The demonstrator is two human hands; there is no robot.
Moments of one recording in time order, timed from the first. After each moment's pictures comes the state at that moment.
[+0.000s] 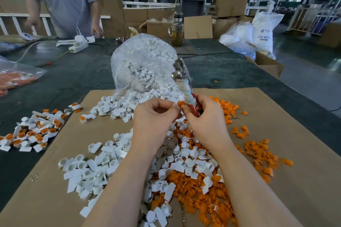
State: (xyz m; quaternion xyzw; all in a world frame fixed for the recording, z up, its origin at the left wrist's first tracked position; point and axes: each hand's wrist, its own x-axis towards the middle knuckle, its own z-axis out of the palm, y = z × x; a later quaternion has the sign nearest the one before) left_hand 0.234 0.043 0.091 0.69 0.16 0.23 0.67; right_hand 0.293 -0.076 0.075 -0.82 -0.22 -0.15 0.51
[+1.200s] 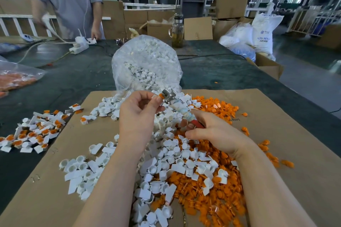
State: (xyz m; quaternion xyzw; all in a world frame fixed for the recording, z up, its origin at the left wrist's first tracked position) left_hand 0.234 0.068 0.095 0.67 0.11 0.31 0.67; right_hand 0.289 -0.110 0.093 -0.83 -0.29 0.19 0.45
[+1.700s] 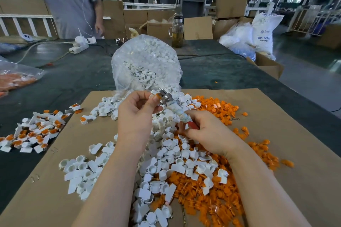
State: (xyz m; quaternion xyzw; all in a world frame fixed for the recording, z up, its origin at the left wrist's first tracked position) left_hand 0.234 0.069 0.094 0.65 0.11 0.32 0.68; right_hand 0.285 -0.097 0.091 -0.85 -0.33 0.09 0.40
